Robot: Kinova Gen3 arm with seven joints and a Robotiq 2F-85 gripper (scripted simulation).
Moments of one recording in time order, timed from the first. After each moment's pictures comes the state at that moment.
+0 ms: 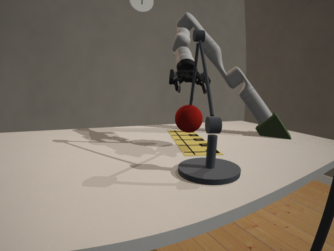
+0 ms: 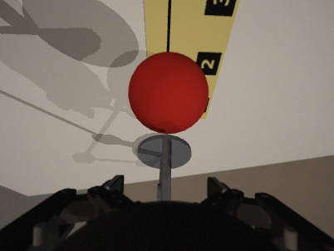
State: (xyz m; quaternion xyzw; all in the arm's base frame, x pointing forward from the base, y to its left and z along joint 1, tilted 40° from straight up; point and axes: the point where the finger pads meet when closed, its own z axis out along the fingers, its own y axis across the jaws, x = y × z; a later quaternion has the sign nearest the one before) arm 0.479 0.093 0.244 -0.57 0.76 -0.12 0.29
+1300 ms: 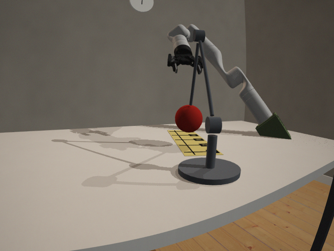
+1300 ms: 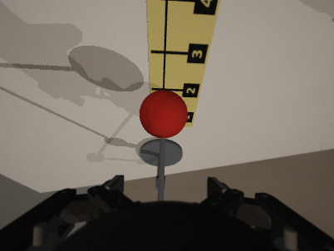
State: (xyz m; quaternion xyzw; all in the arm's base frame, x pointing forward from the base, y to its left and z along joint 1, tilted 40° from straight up) arm 0.406 0.072 0.335 -0.57 0.77 -0.12 0.27
